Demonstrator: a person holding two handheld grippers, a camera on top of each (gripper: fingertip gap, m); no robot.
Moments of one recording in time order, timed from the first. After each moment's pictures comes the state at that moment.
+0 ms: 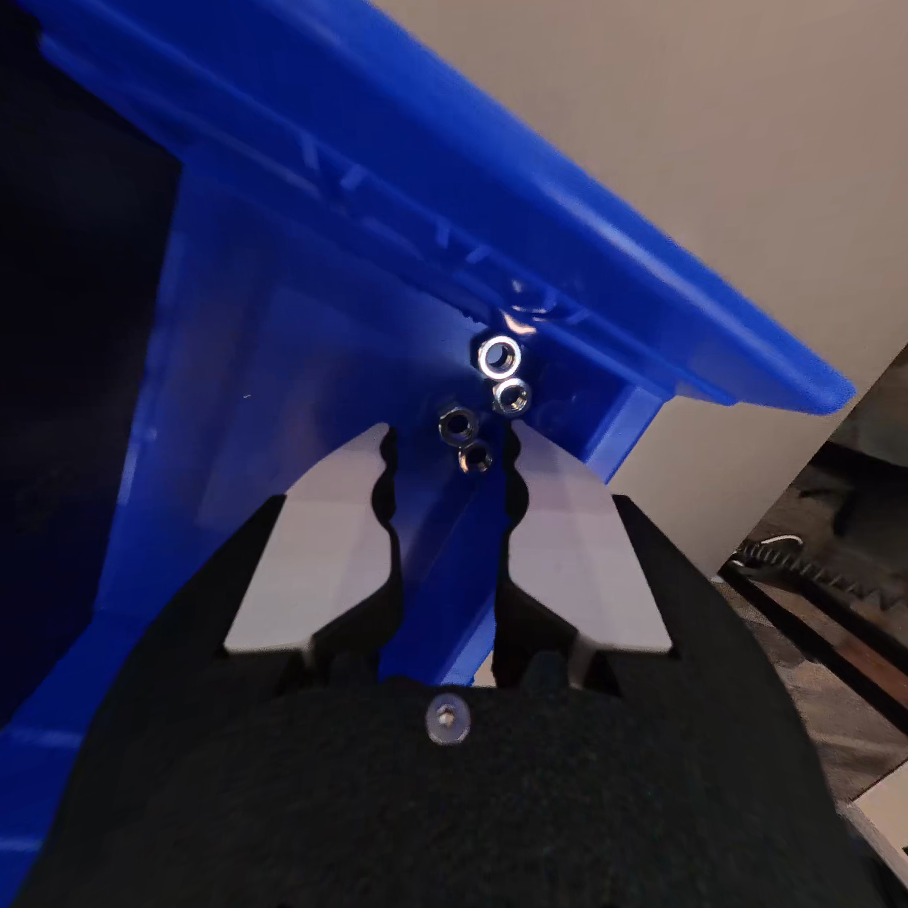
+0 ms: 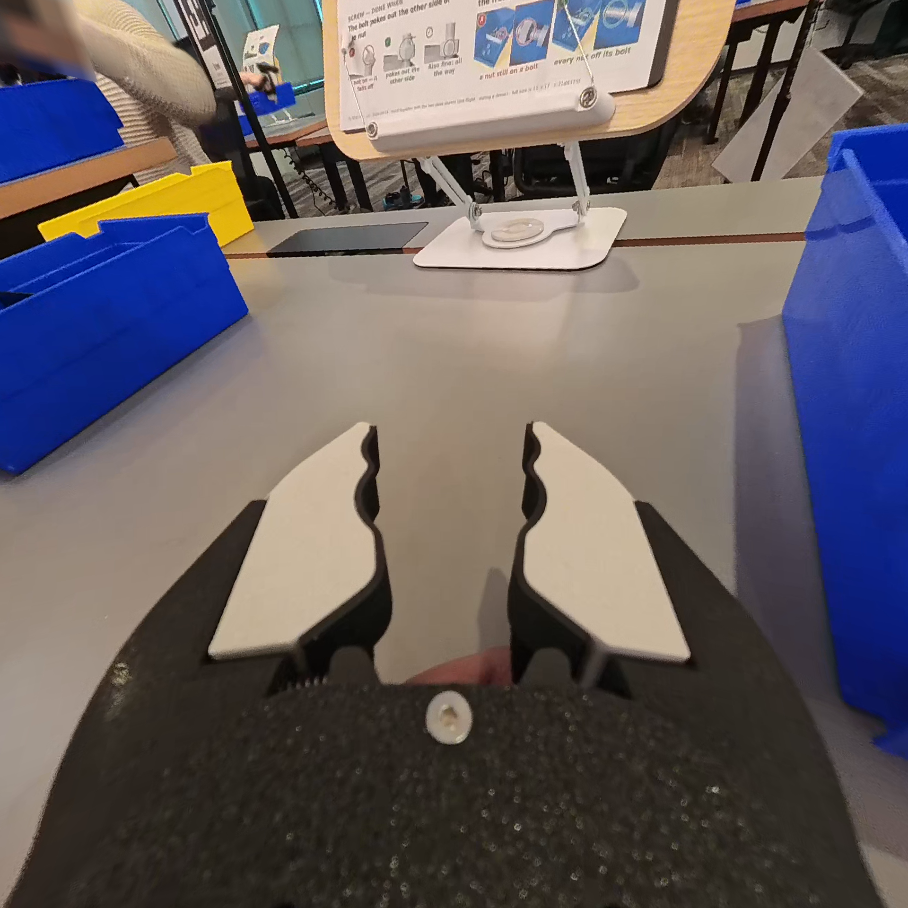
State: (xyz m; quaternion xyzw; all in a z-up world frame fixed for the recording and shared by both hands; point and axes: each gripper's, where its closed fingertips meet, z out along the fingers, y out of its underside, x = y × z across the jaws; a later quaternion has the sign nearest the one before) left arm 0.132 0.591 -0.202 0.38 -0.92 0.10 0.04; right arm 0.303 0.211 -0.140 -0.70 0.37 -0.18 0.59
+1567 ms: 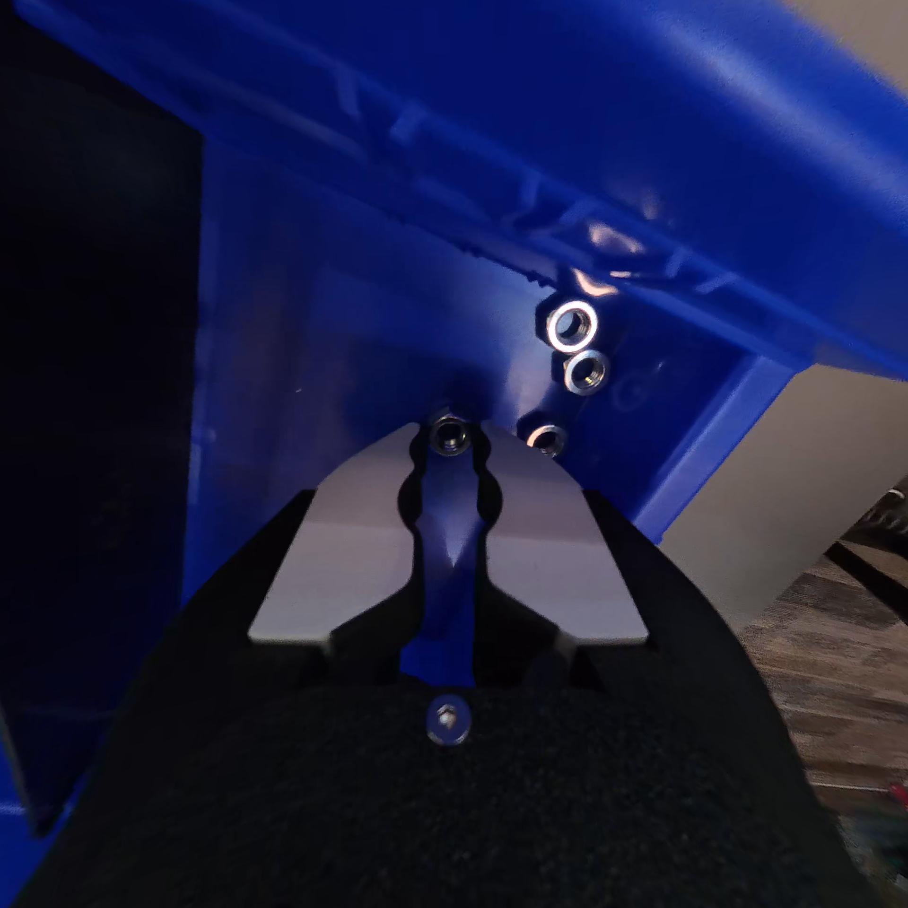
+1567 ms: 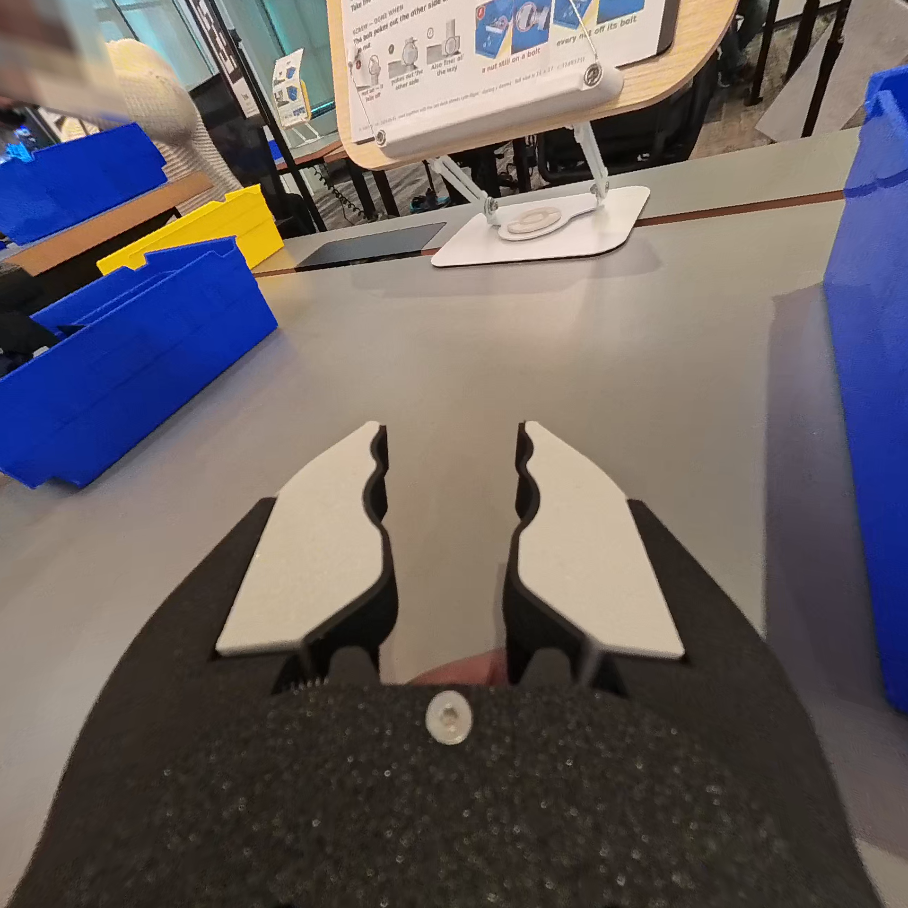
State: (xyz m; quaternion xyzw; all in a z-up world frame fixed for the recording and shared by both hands) left arm 0.142 0.614 -0.216 0.33 -0.94 0.04 0.02; right arm 0.303 0.210 -0.141 -0.68 0.38 -0.13 0.61
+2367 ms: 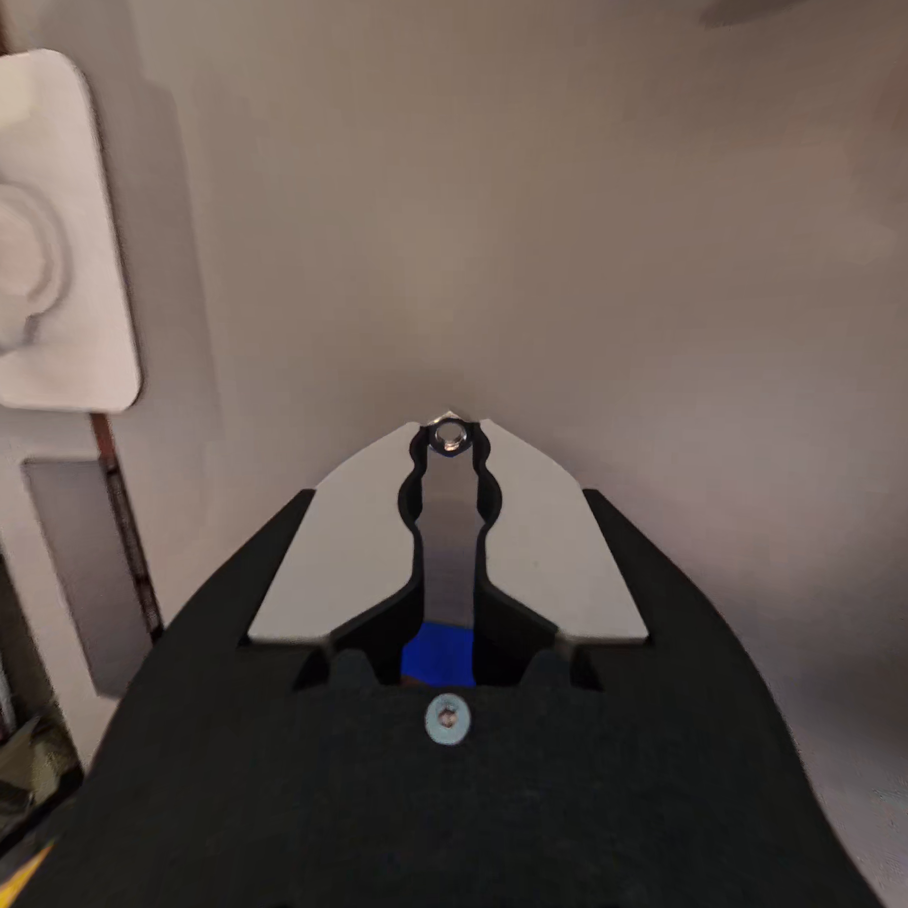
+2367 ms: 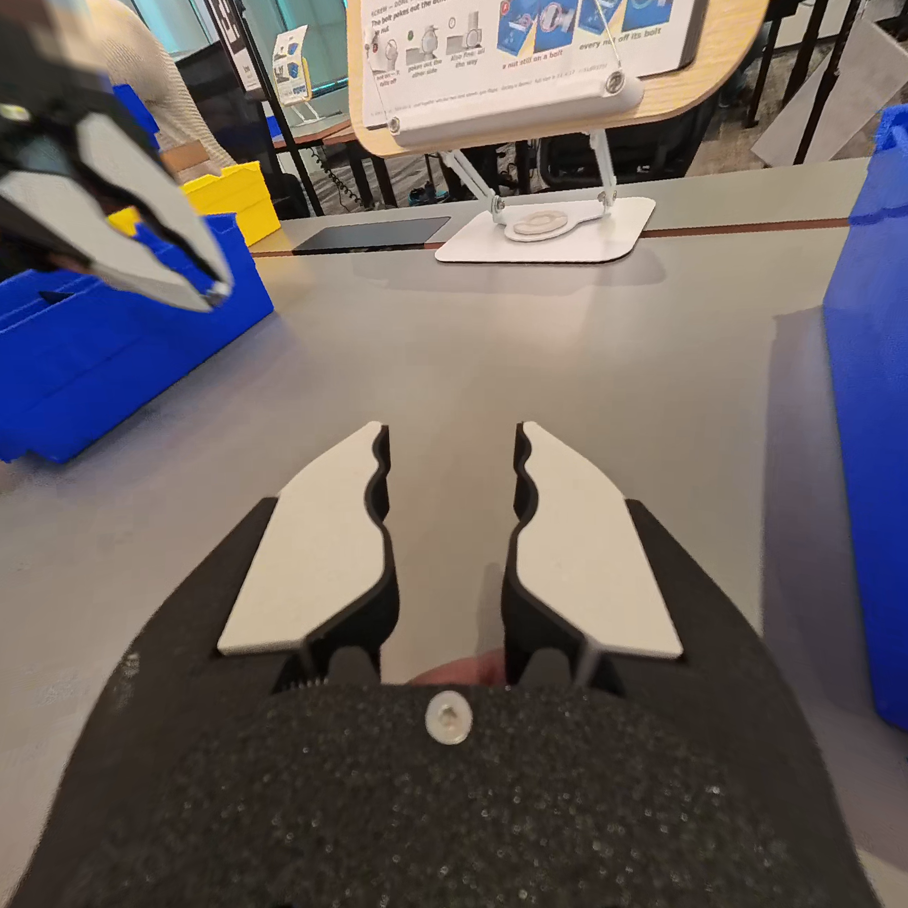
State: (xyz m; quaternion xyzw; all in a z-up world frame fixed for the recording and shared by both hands) left arm 0.284 0.422 -0.127 0.13 -0.97 0.14 -0.13; right arm 0.298 0.215 -0.141 -0.70 0.36 -0.15 0.60
